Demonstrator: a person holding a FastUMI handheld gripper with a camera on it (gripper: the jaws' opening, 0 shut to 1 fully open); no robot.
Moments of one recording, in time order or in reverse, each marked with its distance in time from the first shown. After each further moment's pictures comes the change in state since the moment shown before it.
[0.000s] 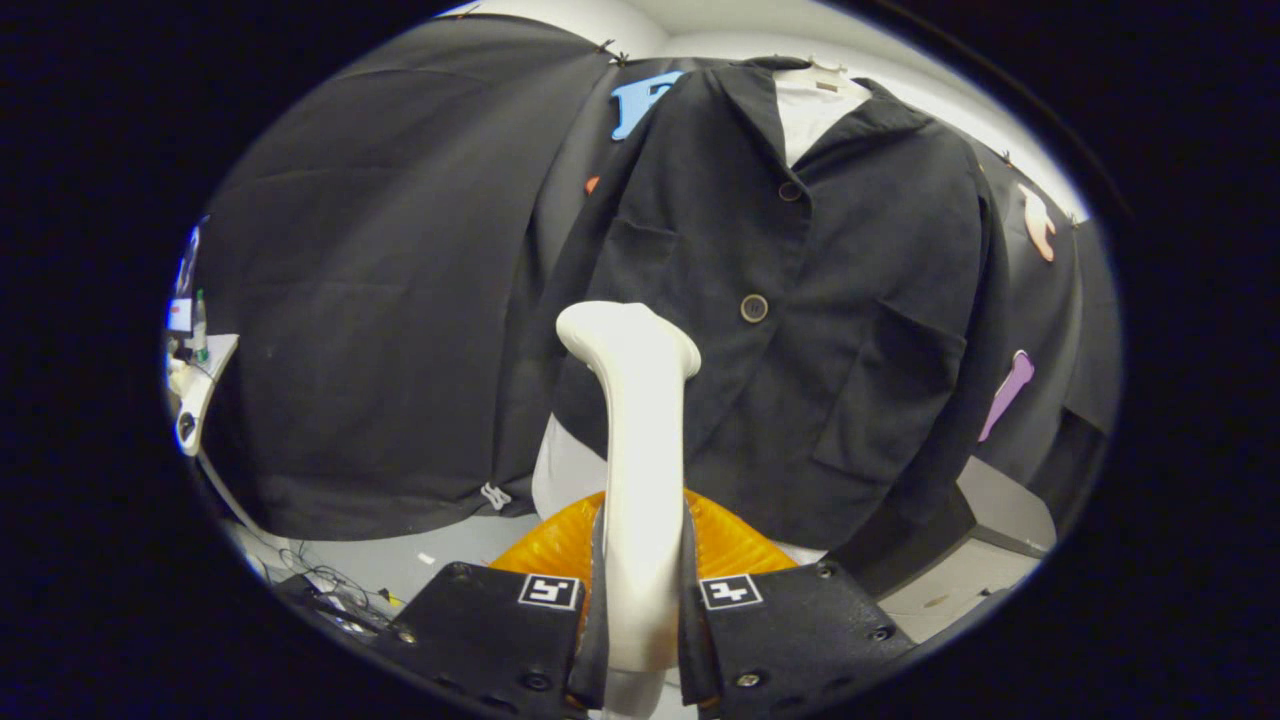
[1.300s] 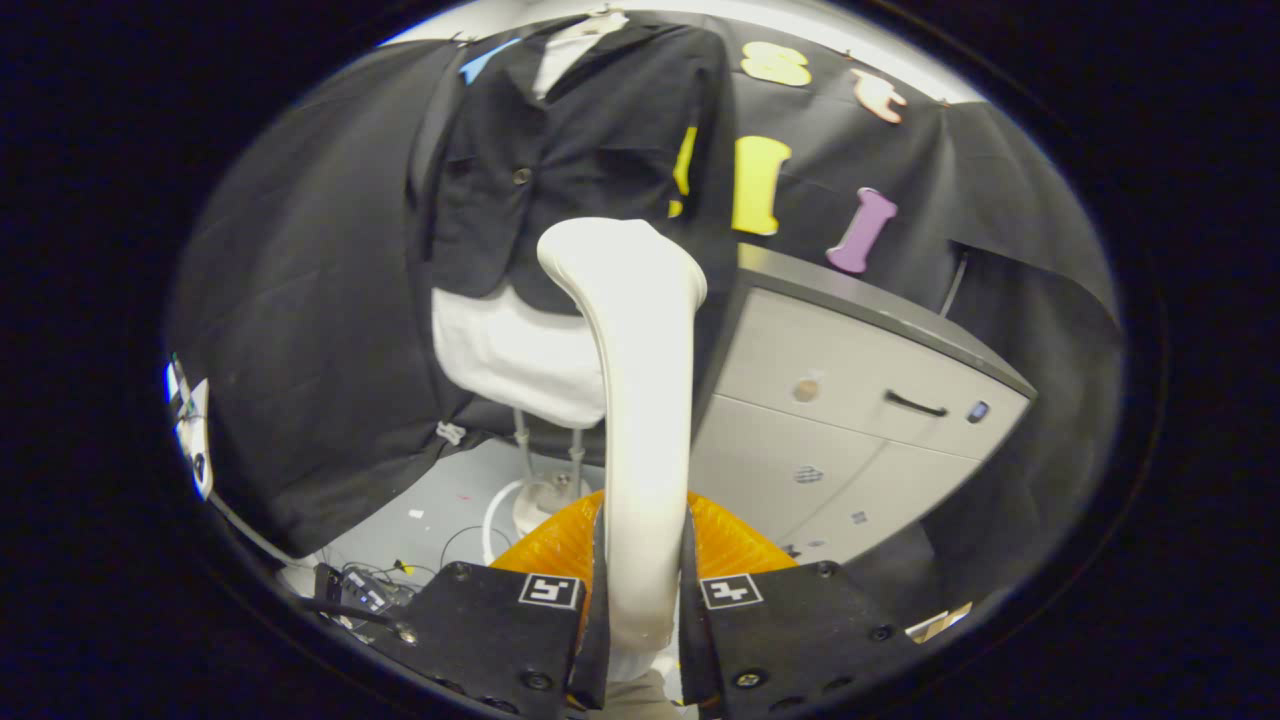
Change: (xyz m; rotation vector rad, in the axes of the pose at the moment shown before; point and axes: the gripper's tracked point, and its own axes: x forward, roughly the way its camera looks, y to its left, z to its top) arm -0.199 -0.147 -0.159 0.309 0.235 -0.269
